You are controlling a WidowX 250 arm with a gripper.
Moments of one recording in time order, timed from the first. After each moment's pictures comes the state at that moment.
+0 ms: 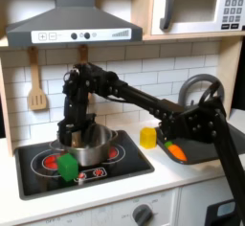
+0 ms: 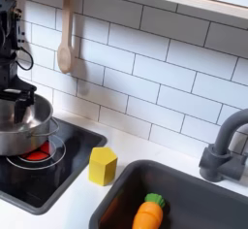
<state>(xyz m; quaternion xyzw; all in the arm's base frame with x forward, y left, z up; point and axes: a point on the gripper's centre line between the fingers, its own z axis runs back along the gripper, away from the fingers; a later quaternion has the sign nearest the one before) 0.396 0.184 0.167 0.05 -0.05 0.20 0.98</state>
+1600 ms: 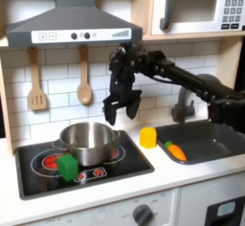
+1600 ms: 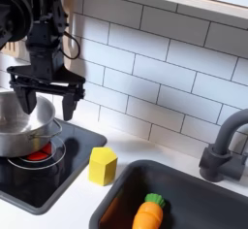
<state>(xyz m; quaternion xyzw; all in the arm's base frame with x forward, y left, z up) 0.379 0.080 0.219 -0.01 -0.12 0.12 0.99</state>
